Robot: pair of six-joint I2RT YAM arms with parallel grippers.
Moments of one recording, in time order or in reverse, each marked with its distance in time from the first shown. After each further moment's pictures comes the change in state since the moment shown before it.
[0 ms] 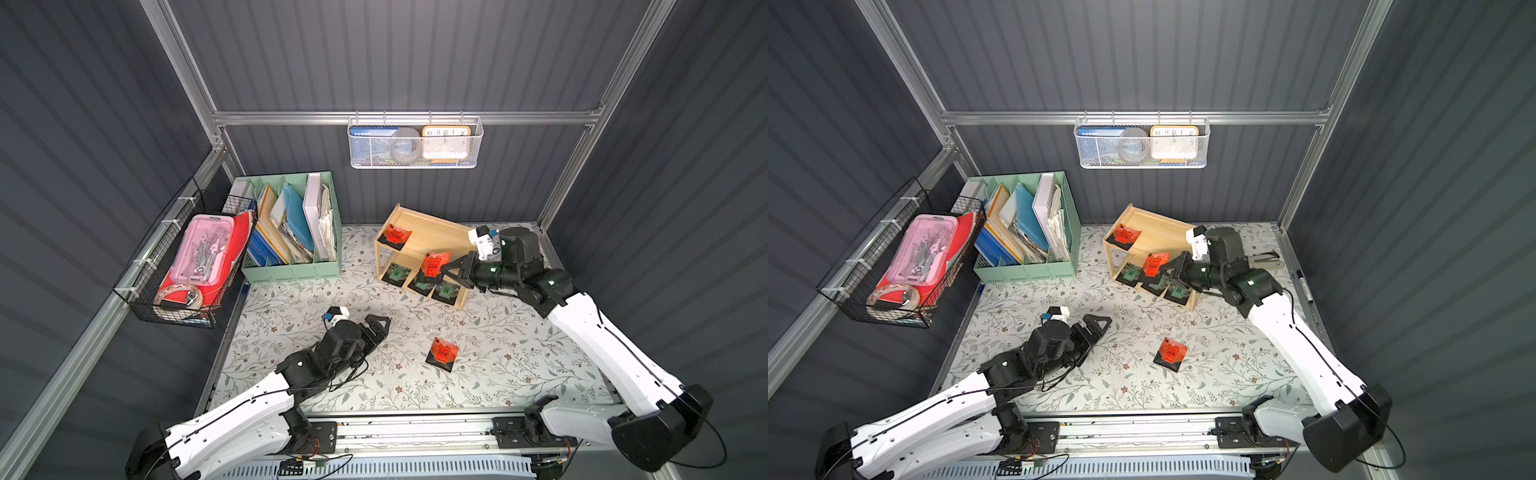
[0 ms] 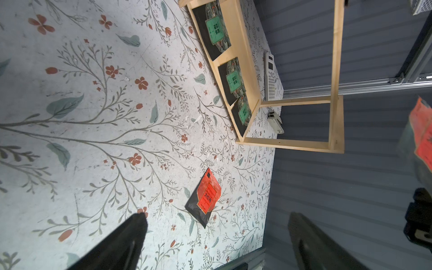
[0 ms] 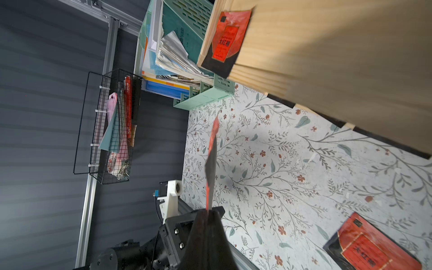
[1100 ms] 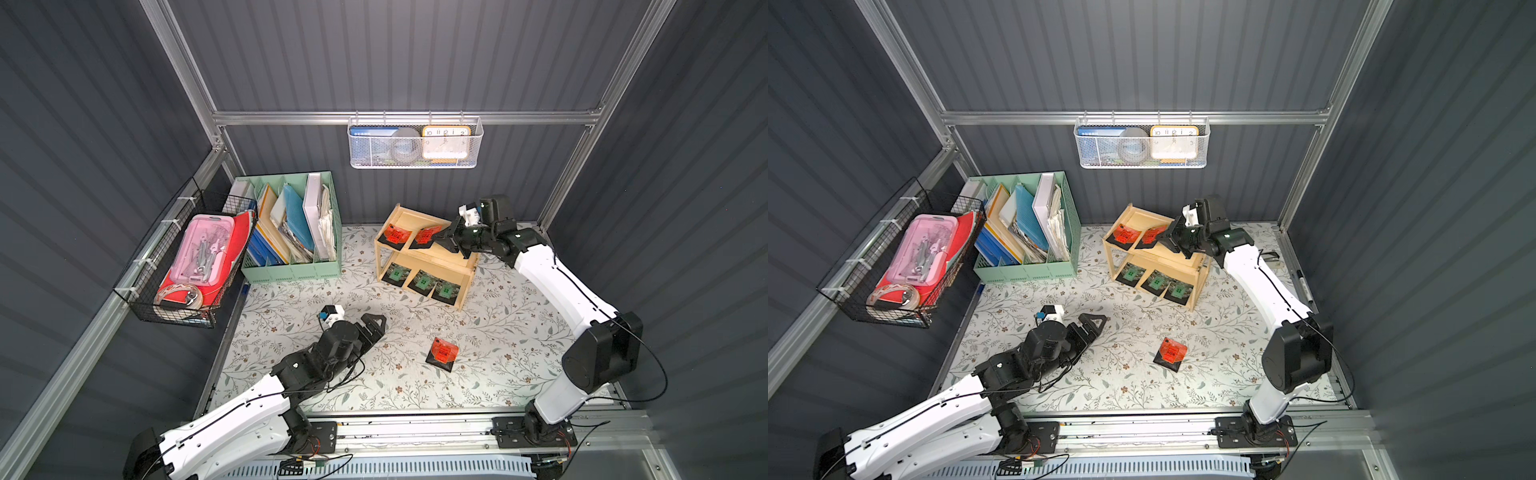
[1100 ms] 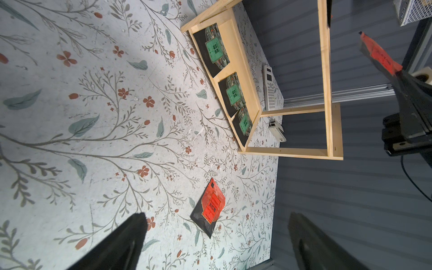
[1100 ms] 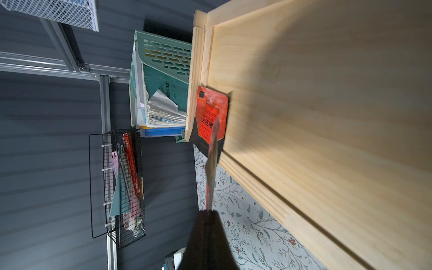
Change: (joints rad) left arm 0.000 -0.024 0.011 -0.042 -0.064 0.039; right arm -0.092 0.410 0.315 0.050 -0.053 0.147
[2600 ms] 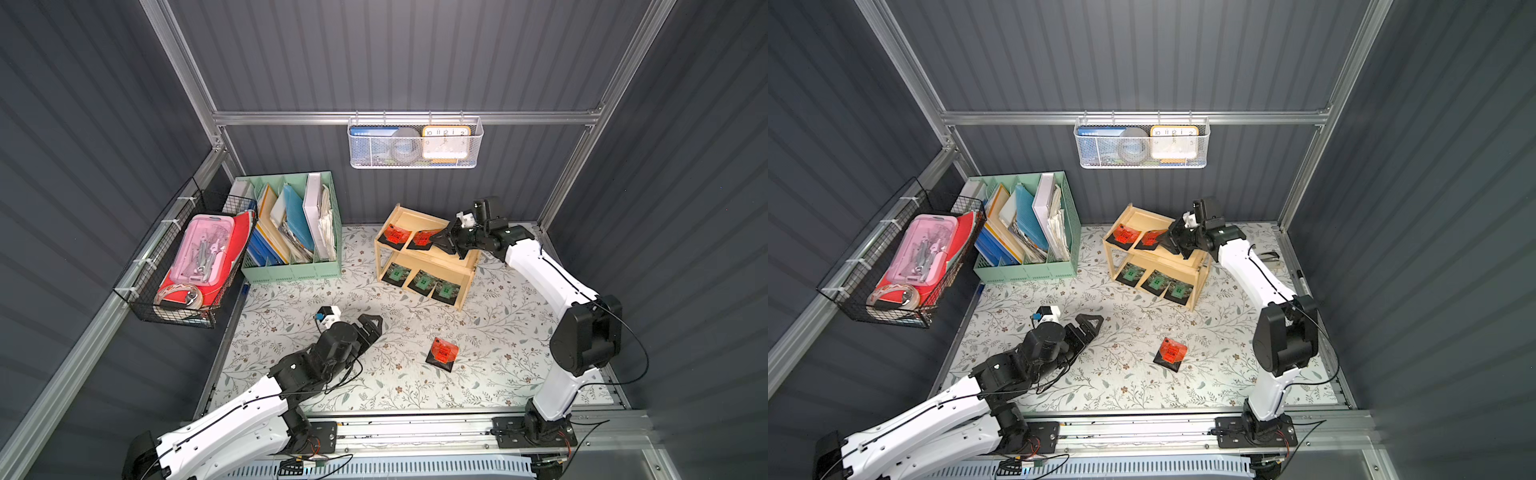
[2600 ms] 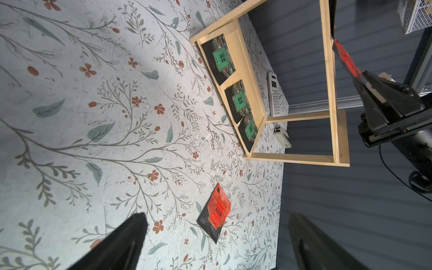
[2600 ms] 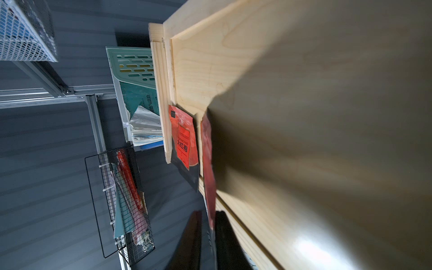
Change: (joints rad) left arm 0.001 -0.021 0.000 -0.040 -0.039 0.000; right arm -0.031 0.110 0.028 0.004 -0.045 0.080
